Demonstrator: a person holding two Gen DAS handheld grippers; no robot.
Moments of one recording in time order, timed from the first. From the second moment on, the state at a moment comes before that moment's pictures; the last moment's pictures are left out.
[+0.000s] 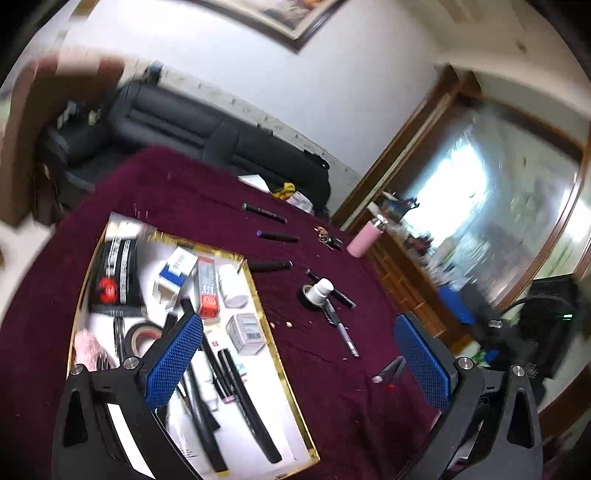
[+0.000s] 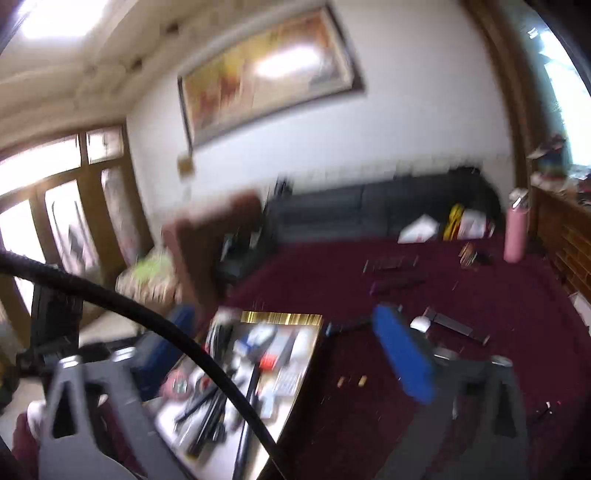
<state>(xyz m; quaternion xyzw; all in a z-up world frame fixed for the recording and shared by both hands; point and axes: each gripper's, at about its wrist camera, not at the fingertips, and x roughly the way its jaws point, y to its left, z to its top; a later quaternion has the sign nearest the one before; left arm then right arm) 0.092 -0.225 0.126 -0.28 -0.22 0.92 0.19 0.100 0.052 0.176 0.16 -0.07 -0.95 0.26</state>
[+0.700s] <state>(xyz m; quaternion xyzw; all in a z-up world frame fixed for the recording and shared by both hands) -0.003 0.002 0.060 -0.45 -0.03 0.88 0.18 0.054 0.277 0.087 0.31 -0.30 -0.89 0.15</state>
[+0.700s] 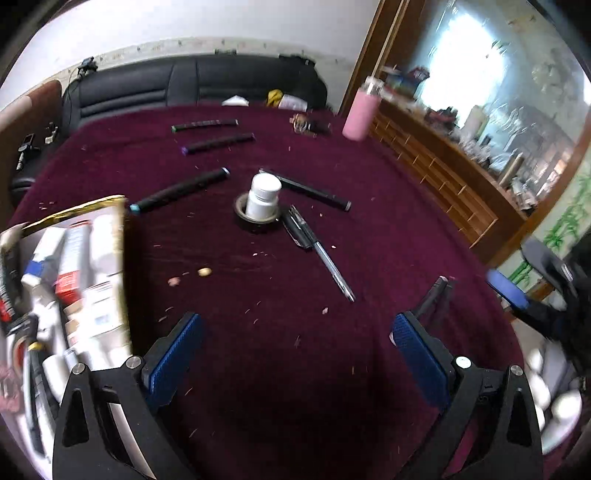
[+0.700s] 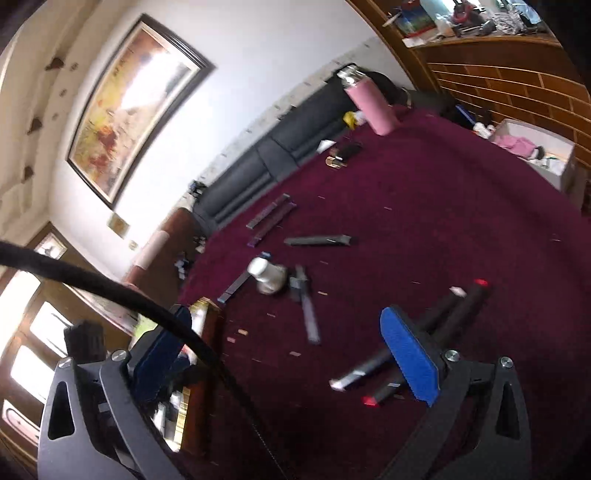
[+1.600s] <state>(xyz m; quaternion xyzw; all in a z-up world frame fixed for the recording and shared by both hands) -0.057 0.068 0.006 -0.52 0.06 0.83 0.17 0.033 0.316 0.061 0.38 -0.26 -0.88 0.11</state>
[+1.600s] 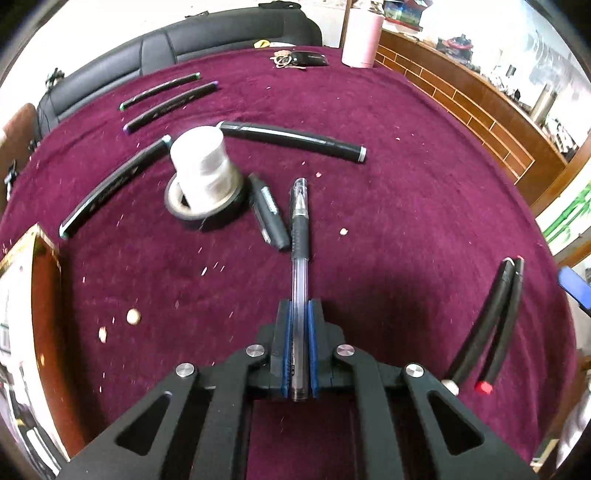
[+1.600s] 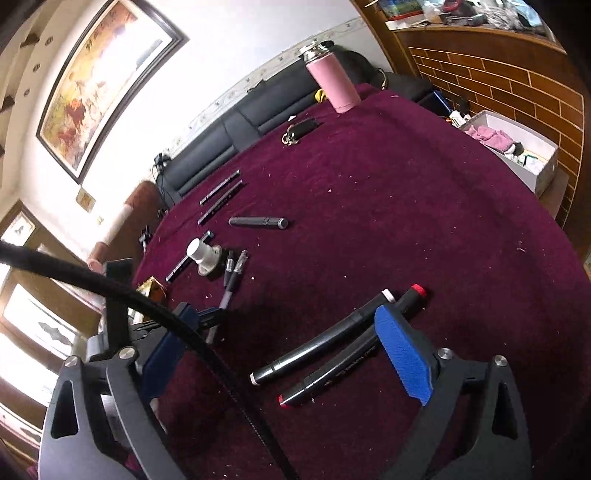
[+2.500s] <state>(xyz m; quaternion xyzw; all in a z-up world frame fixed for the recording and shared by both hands) -0.052 0.034 0.000 -0.52 0.03 0.84 0.17 -0.234 0.179 0.009 0.55 0.05 -0.83 0.12</state>
